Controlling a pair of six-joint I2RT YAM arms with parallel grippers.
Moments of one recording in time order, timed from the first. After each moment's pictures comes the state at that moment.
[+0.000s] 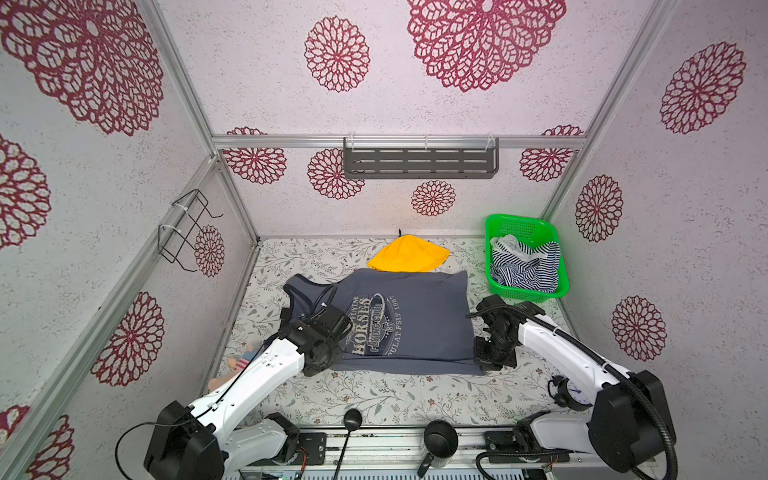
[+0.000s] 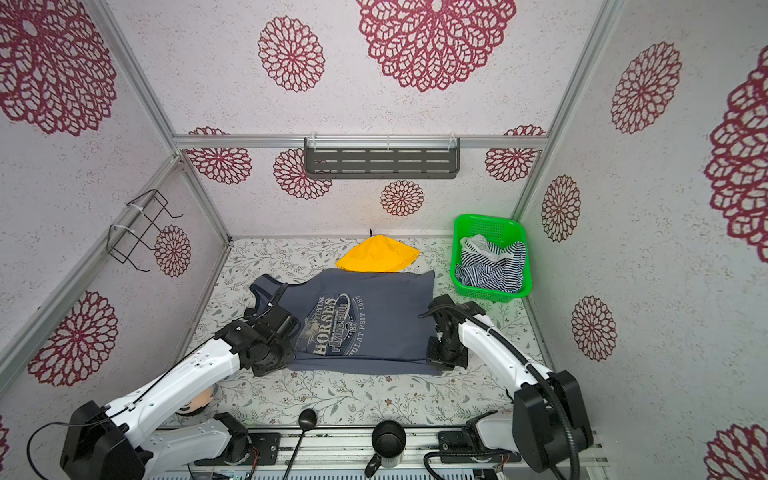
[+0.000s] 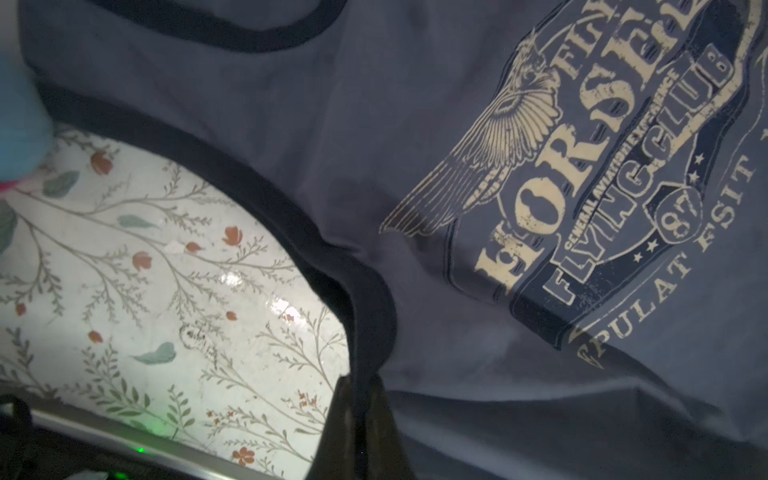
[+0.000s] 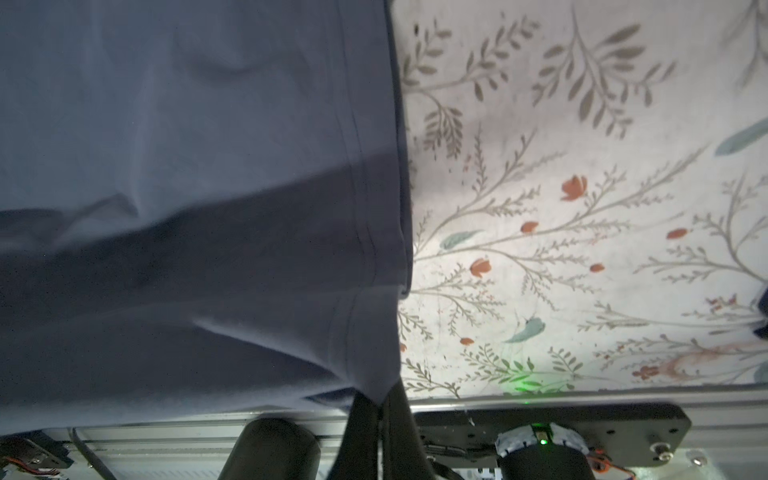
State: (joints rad) left arm -0.54 1.20 0.86 -1.00 -0.20 -0.98; right arm 0.38 1.34 0.92 -1.14 -0.10 0.54
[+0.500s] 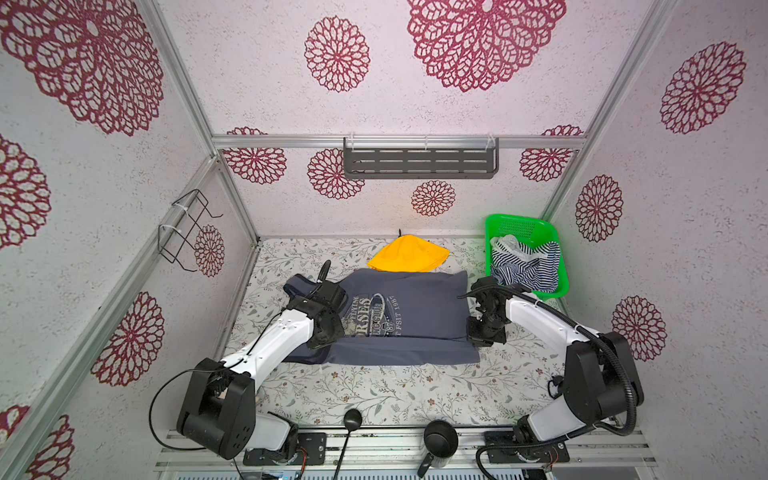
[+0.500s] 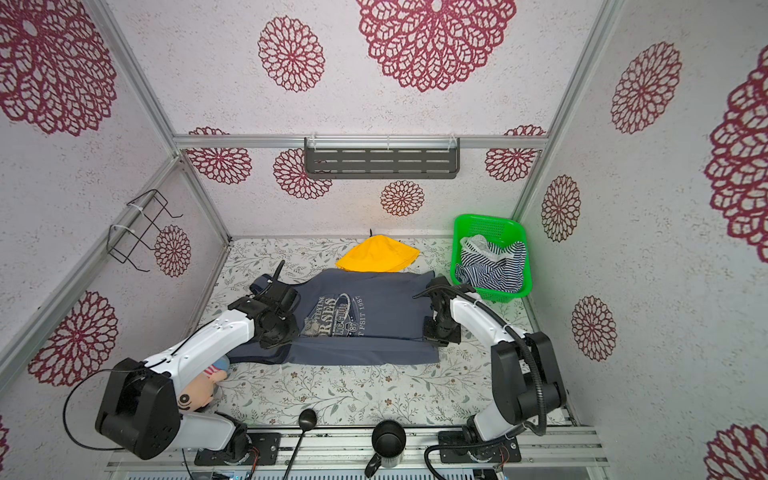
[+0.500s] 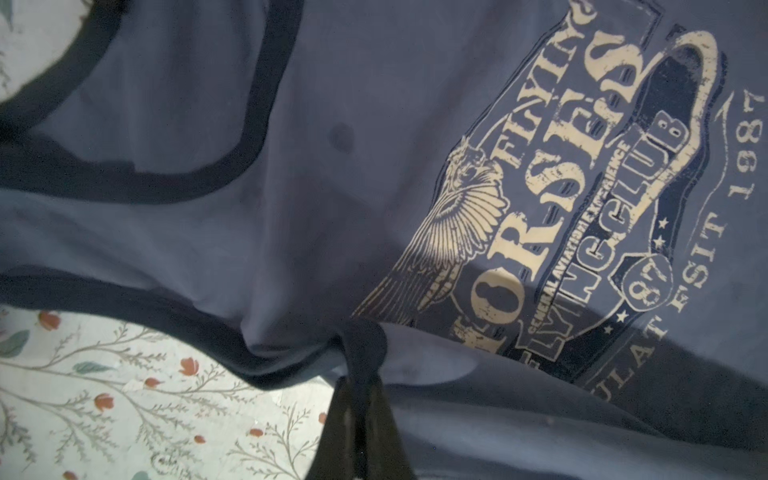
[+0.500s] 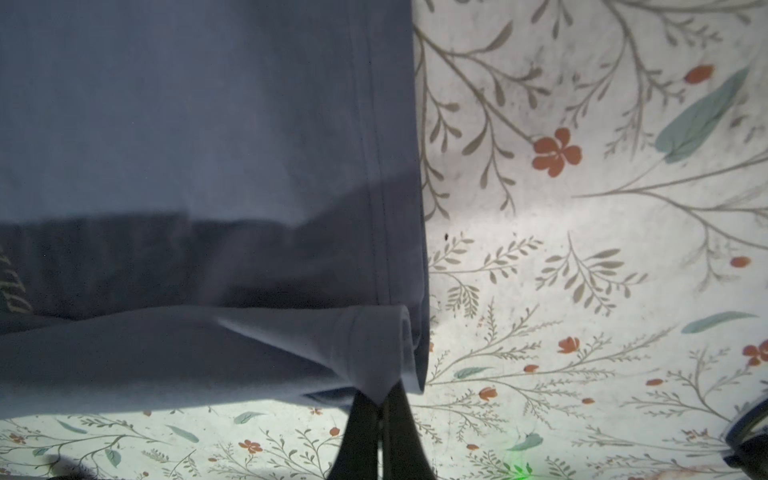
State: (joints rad) left arm -0.39 1.44 0.98 -0.85 -0.14 -0.71; right arm 0.32 1.56 1.07 -1.01 -0.07 0.43
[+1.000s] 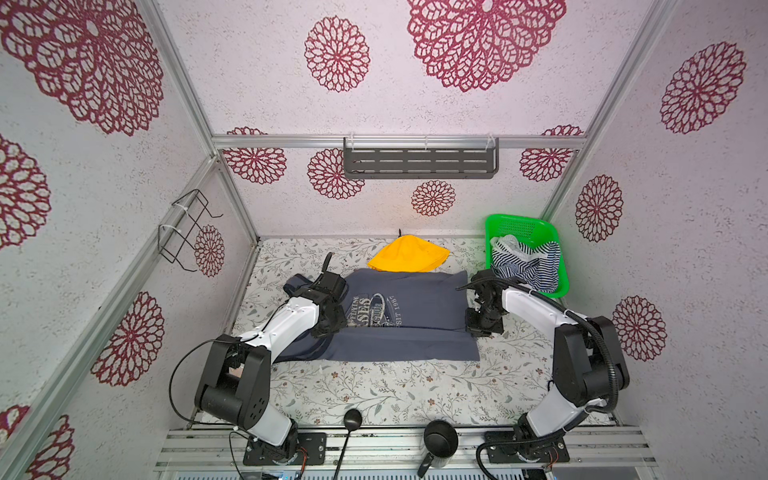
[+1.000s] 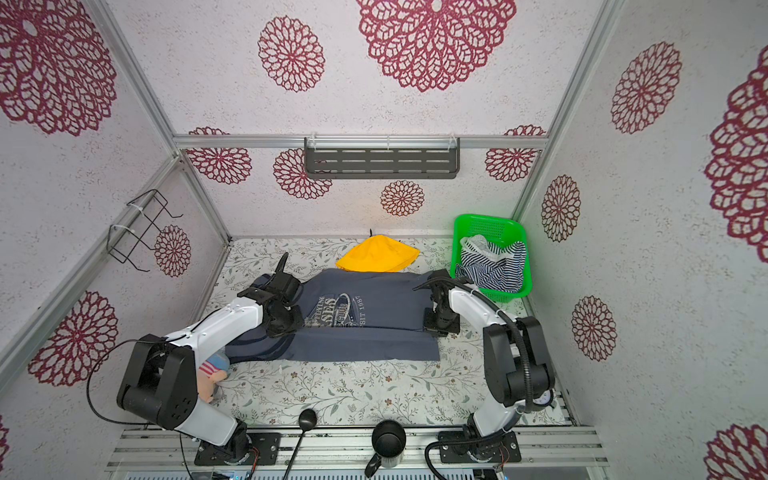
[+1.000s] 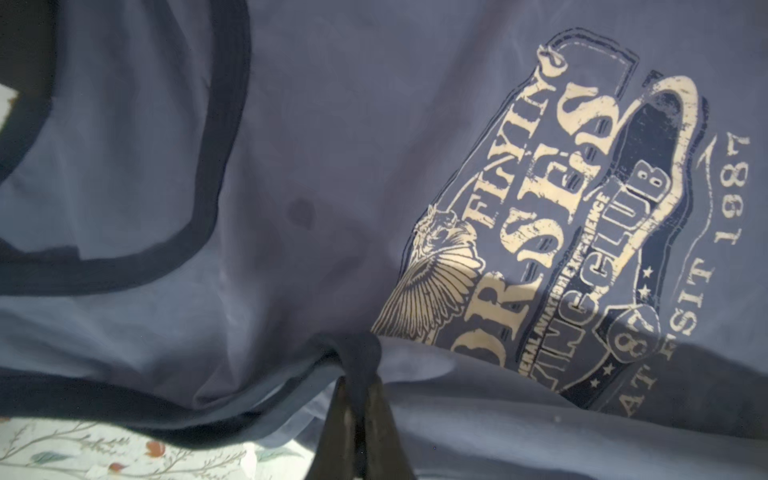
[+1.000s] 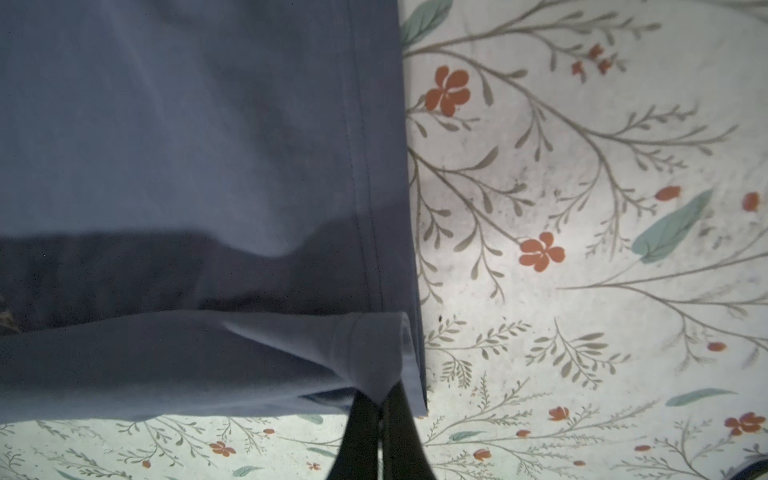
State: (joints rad) left arm -0.34 1.58 1.05 -0.77 -0.11 -0.64; right arm 0.28 1.67 1.14 -0.95 -0.06 0.39
